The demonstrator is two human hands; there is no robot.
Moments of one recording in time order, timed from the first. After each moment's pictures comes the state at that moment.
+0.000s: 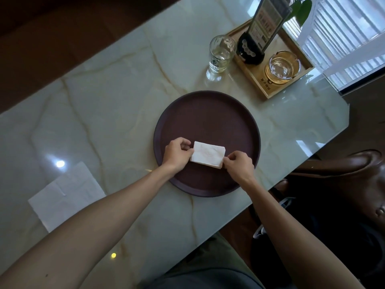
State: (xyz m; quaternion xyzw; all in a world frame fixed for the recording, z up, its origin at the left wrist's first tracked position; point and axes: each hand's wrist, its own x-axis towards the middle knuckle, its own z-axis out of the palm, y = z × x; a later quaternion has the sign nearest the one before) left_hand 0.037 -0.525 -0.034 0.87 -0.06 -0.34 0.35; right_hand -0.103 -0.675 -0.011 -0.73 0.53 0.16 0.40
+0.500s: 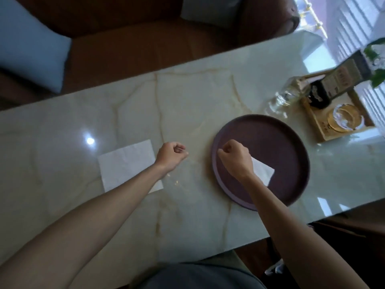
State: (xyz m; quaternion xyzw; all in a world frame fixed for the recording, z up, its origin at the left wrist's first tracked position) left_hand 0.080 -0.335 0.019 0.85 0.08 -0.29 0.44; right_hand 0.010 -0.543 0.064 -0.86 0.31 0.15 0.37
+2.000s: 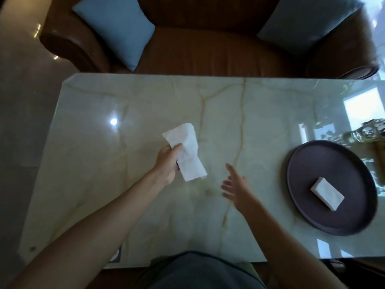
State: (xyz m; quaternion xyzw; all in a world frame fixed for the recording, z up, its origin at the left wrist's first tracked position) left_hand 0.045 -0.051 0.063 0.54 0.34 -0.20 0.74; right_hand -0.010 -0.264 0.042 -0.58 0.49 0.26 0.60
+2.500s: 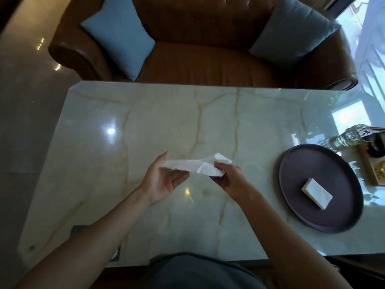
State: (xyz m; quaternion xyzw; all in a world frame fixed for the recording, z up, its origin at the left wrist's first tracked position) left_hand -0.013 -0.018 0.082 0.30 0.32 -0.30 0.85; right_hand -0.005 -0.245 0.091 -0.49 0.39 0.23 0.74
